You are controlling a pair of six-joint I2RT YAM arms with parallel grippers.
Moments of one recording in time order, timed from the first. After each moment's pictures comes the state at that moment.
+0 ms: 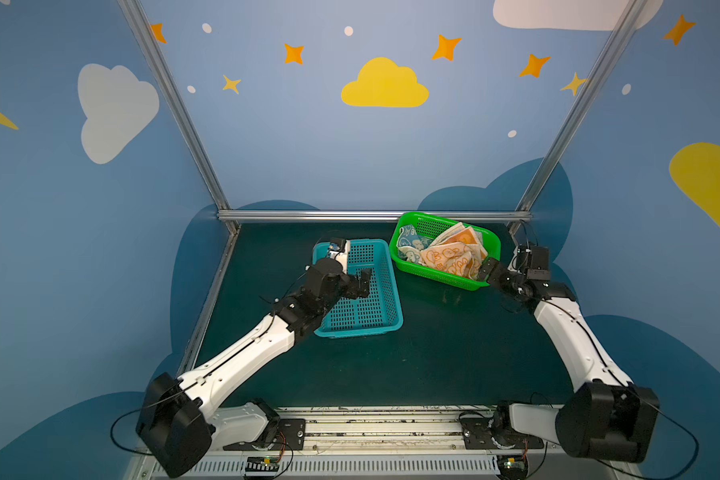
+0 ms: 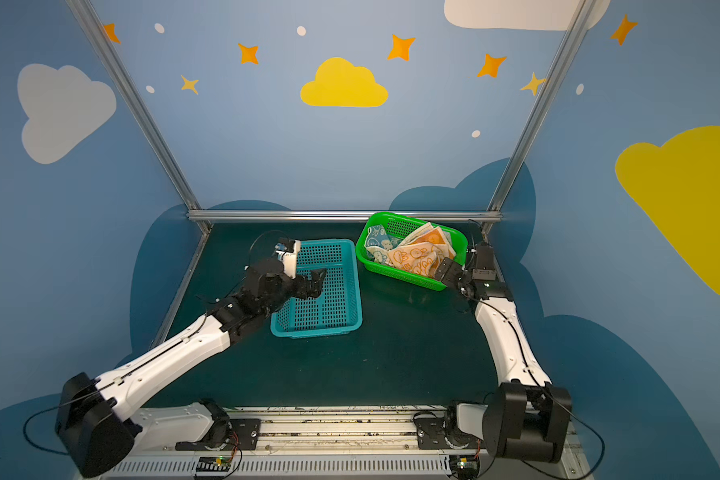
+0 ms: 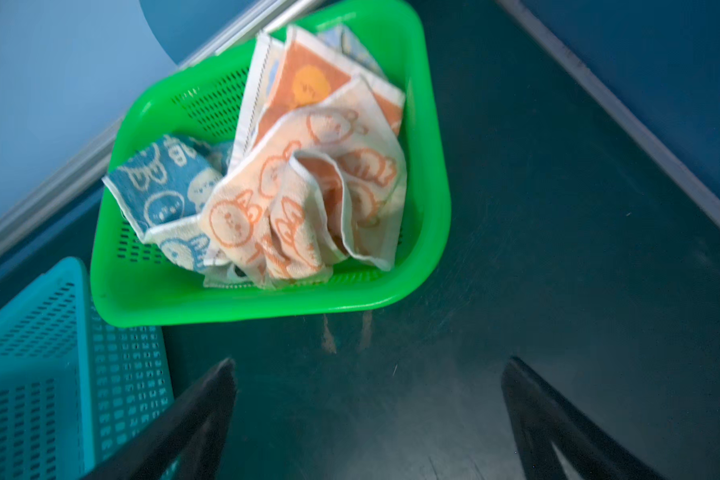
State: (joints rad) left arm -0.67 1.29 1.01 -0.14 -0.20 -0.30; right arm -0.01 1.31 1.06 -0.57 -0.04 0.46
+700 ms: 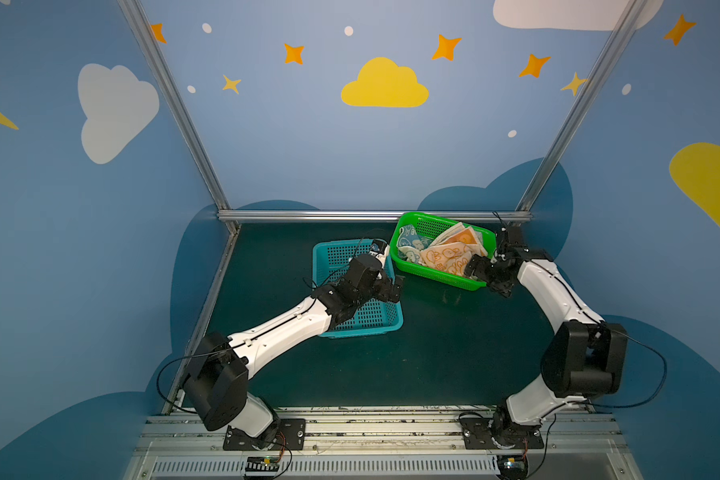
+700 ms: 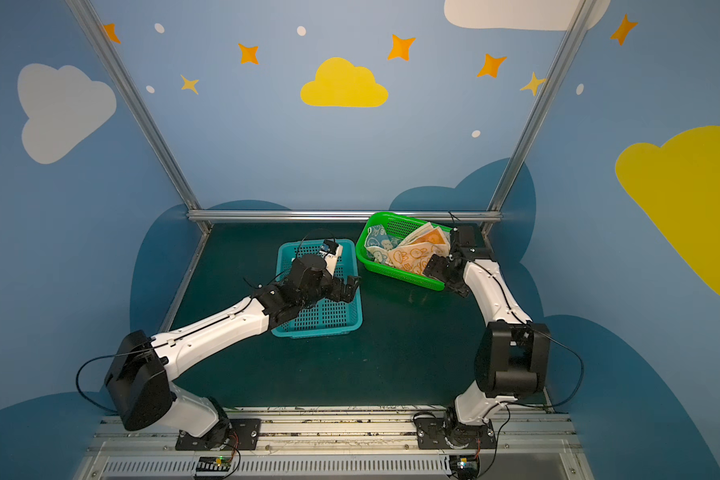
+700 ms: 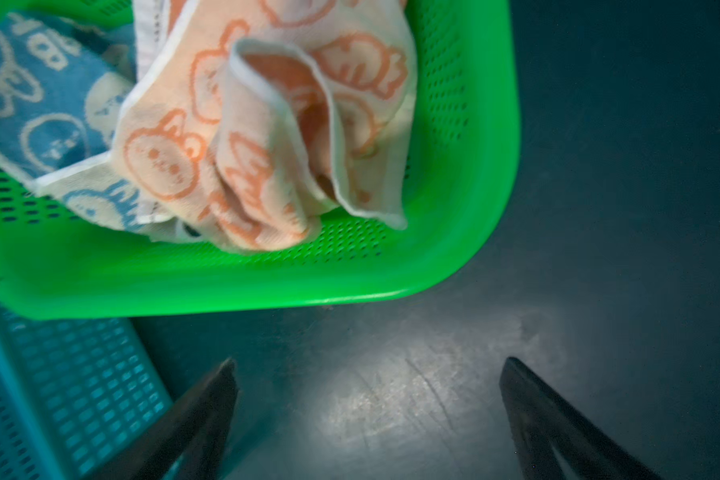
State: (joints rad) left arm -0.77 1.52 1.17 -0.16 -0.13 -0.32; right arm 0.03 1.64 1.39 -0.88 0.00 0.49
